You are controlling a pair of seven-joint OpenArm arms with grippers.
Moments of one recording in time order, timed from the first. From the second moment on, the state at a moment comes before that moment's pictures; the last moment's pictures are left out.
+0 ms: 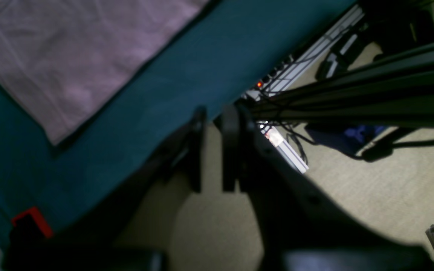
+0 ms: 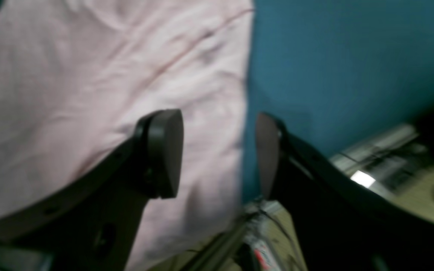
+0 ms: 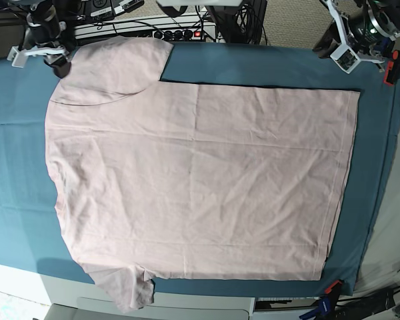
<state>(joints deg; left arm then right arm) 53.9 -33.4 -21.5 132.4 -36.7 -33.4 44.5 -38.9 5.9 44.1 108.2 48.0 8.2 -39.8</state>
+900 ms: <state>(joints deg) 52.8 -30.2 -21.5 132.4 -36.7 -33.4 44.6 -31.2 6.9 45.2 100.8 38.8 16.1 -45.0</state>
